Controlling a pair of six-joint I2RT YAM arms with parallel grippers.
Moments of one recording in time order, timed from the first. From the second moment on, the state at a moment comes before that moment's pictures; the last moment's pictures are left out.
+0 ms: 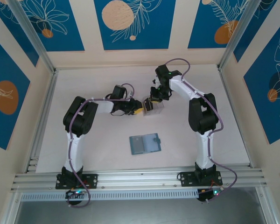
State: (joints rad) left arm -0.46 2.17 1.29 0.07 0.76 -0.94; right arm 0.37 2.11 1.78 -0.98 -0.31 0.37
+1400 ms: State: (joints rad) left arm -0.45 2.07 1.25 0.00 0.76 -0.89; right arm 0.40 1.99 1.79 -1.05 -0.05 0.40
